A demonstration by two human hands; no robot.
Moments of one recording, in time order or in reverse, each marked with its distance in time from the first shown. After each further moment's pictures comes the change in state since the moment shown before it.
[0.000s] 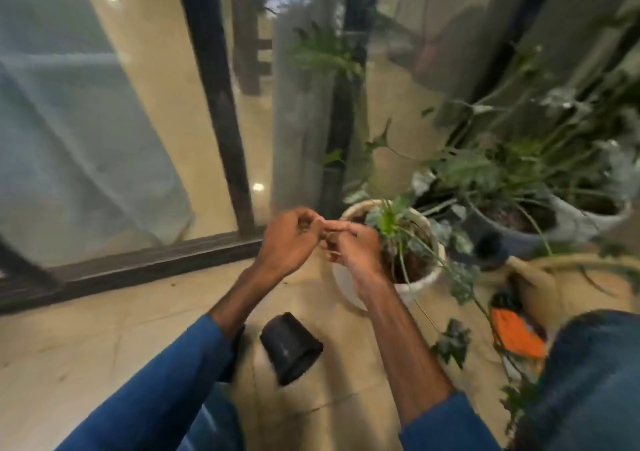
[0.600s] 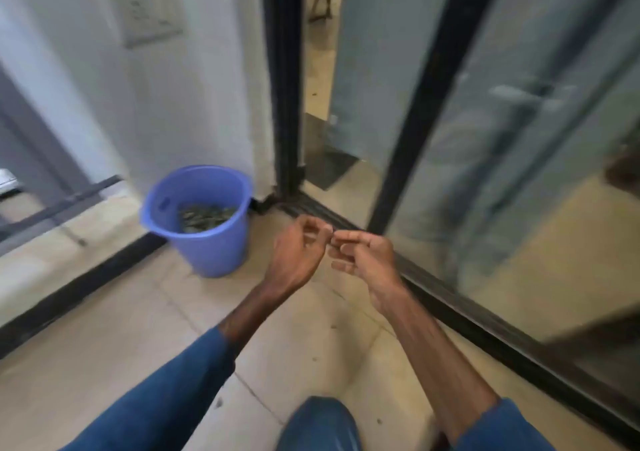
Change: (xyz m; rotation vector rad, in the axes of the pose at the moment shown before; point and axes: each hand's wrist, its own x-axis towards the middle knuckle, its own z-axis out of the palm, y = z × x) left_hand -0.193 -0.335 -0.375 -0.089 0.897 -0.565; right_hand -0.158 0.084 0.519 -0.306 -0.965 0.063
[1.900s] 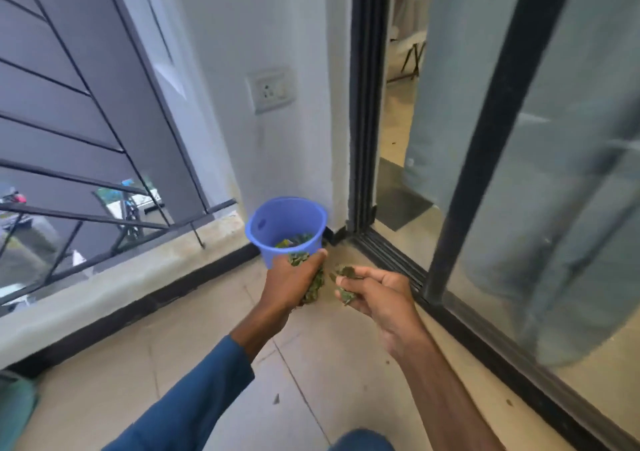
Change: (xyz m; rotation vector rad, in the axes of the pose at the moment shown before) left_hand -0.094 0.042 -0.091 -0.334 0.256 -0.314; right_hand -0.105 -0.033 0.027 0.139 -0.320 0.035
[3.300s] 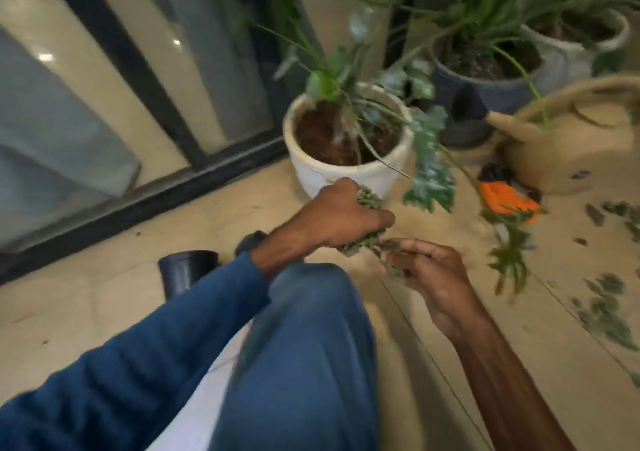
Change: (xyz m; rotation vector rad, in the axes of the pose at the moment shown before) left_hand -0.518 -0.128 0.313 0.864 -1.771 0.632; right_hand -0.520 0.286 -0.301 0.510 1.374 -0.189
